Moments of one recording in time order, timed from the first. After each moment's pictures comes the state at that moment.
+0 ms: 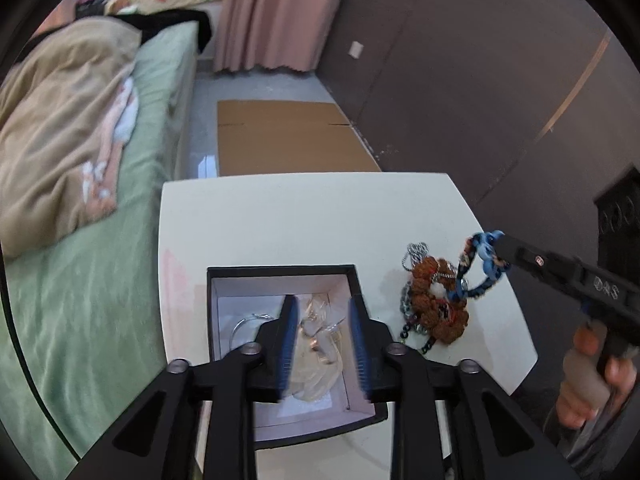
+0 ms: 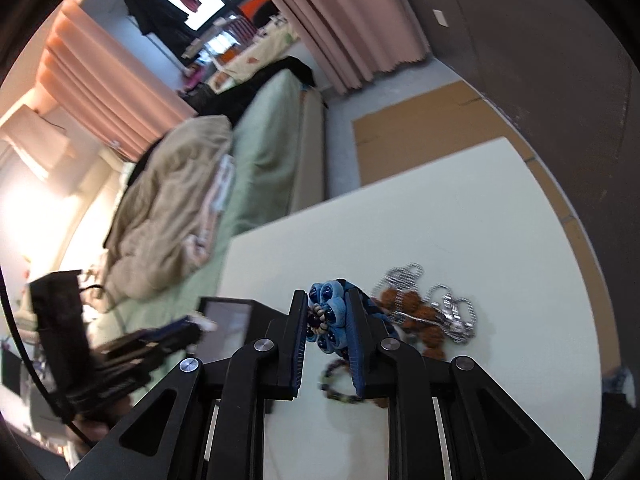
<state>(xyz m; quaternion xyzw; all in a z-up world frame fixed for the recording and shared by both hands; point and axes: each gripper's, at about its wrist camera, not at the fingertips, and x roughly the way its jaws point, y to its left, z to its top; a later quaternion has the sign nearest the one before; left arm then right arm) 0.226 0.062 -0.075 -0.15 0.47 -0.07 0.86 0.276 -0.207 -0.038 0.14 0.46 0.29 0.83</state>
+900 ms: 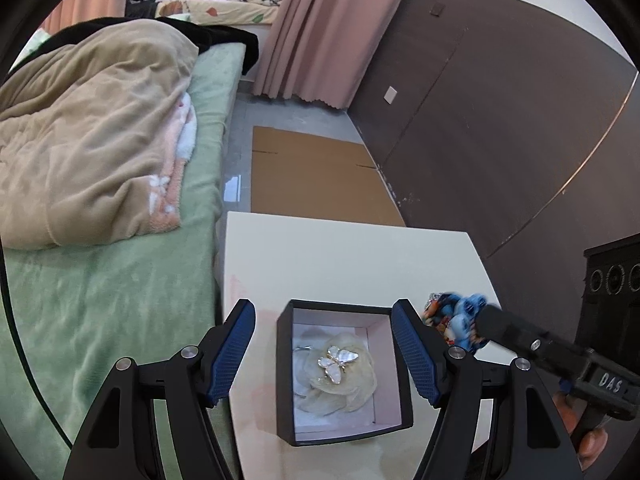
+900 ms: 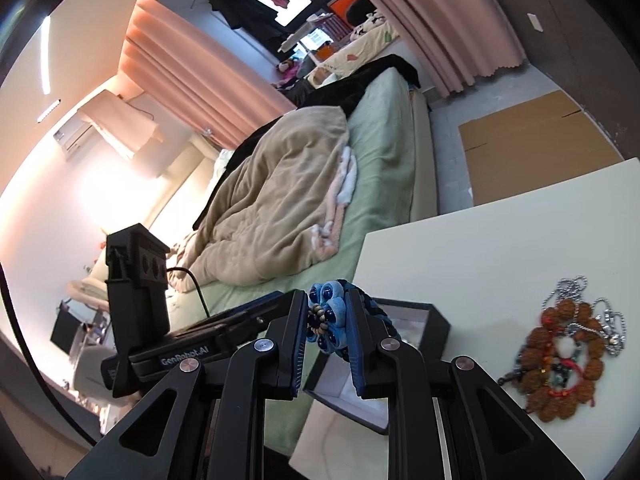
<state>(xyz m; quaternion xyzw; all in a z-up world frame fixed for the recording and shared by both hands) 0.203 0.114 -0.045 -0.19 0.42 -0.02 0.89 0.248 -0.112 -0.029 0.17 0.43 0.44 0.77</state>
